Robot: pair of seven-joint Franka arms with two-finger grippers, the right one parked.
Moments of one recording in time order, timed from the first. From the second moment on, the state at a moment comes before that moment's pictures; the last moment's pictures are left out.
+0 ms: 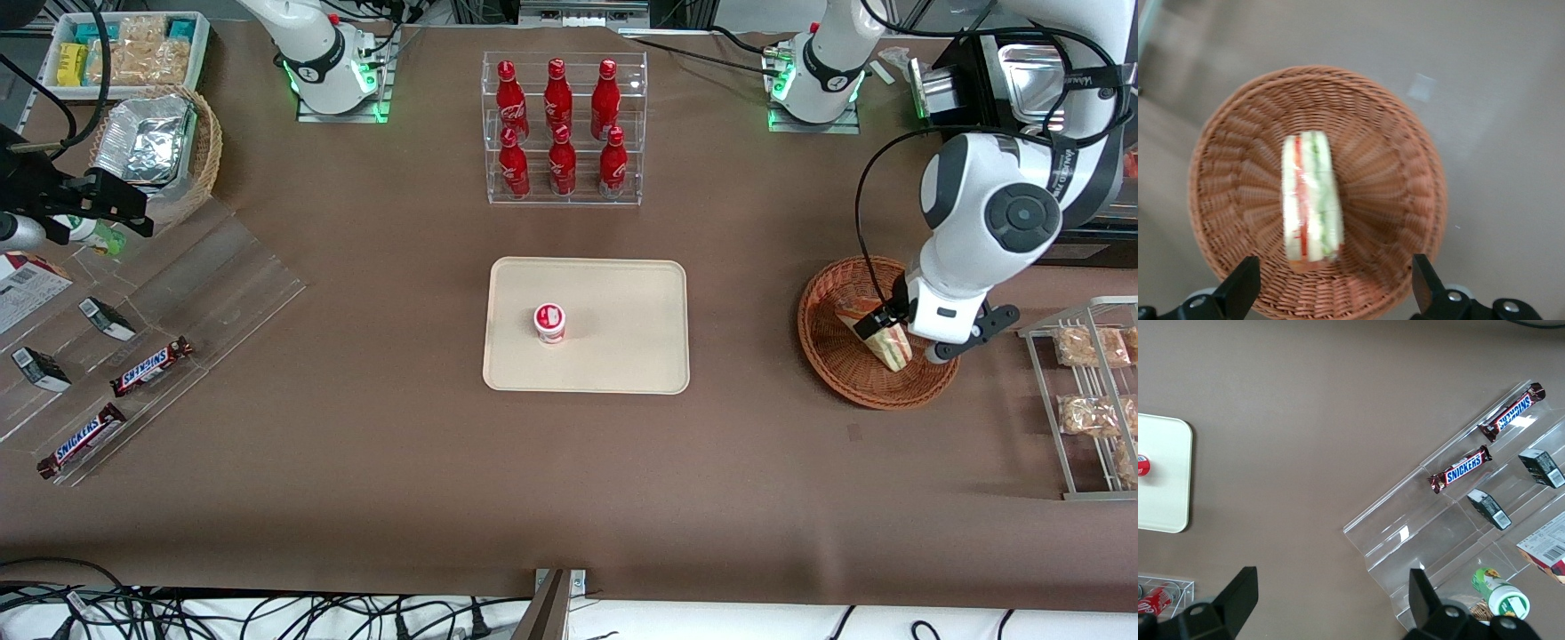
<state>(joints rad) -0.12 0.18 0.05 -2.07 0.17 2.21 -0.74</state>
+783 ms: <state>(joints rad) -0.11 0.17 0.05 -2.26 0.39 2.46 -1.02</state>
